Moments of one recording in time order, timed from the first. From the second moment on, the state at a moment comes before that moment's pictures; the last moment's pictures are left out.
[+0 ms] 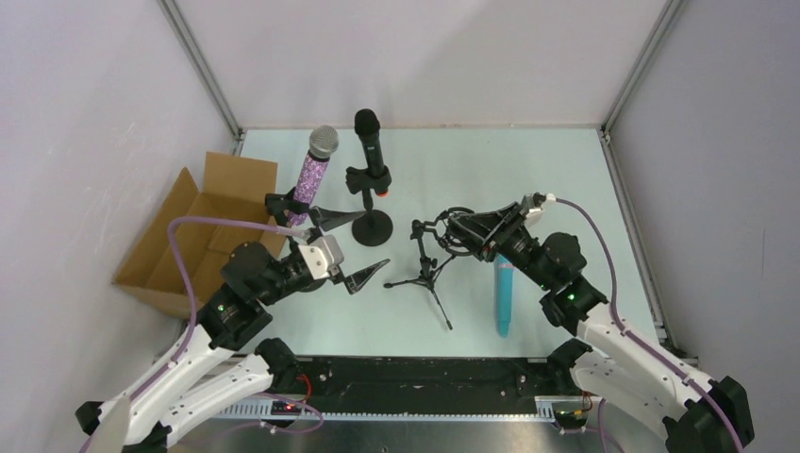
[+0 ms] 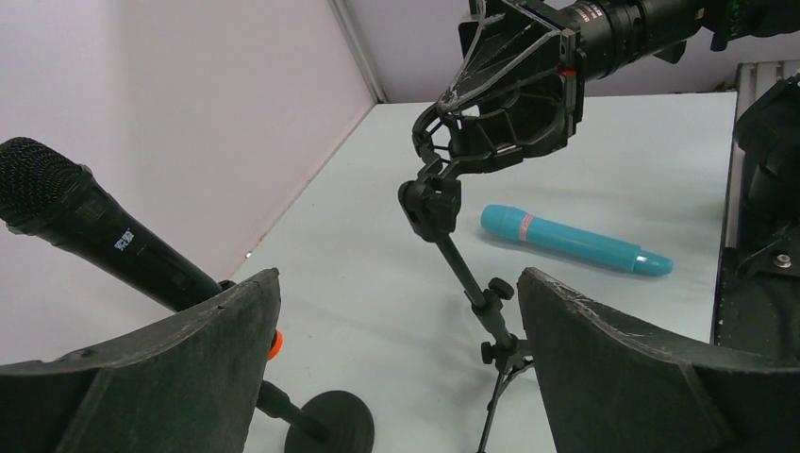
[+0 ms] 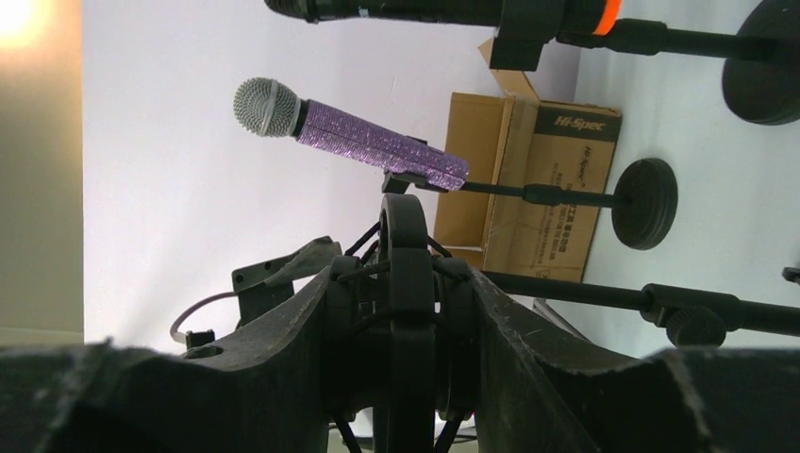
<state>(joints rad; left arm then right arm) -0.78 0.59 0.76 -0.09 0.30 0.32 0.61 0.80 0.50 0.42 -0.20 1.50</state>
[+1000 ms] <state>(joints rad) -0.85 0.80 0.97 -0.14 0.23 0.40 0.09 0.63 0.84 -0.44 -0.44 1.10</state>
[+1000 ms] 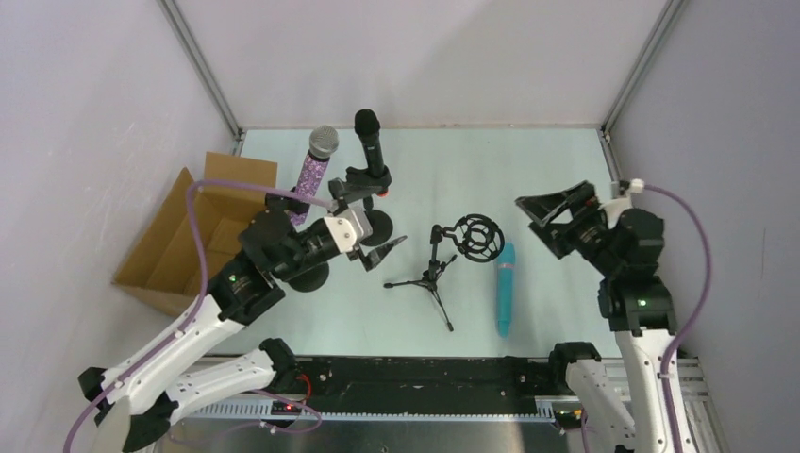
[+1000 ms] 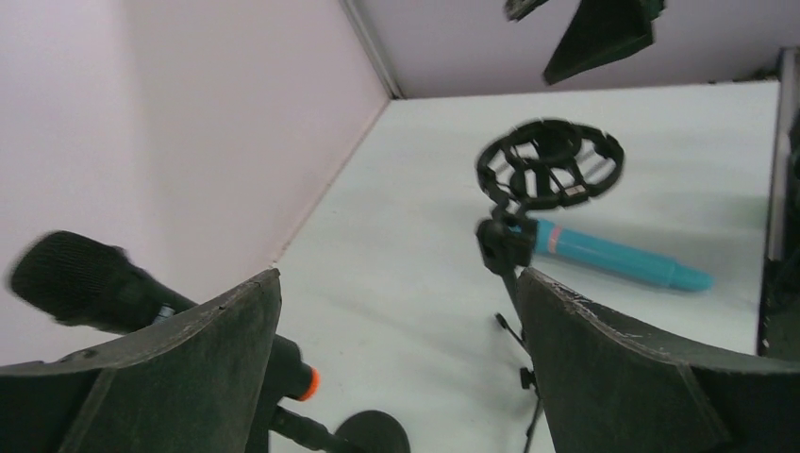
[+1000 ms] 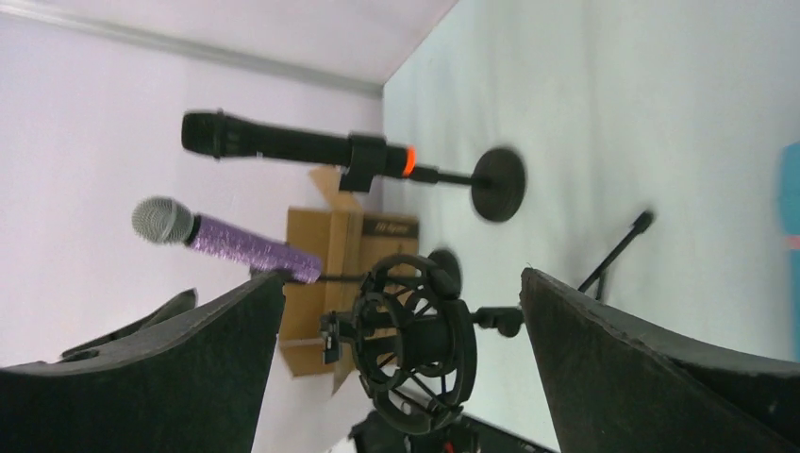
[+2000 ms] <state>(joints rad) -0.71 0.90 1.68 -0.88 -0.32 0.40 0.41 1.10 0.75 -0.75 0.21 0.76</state>
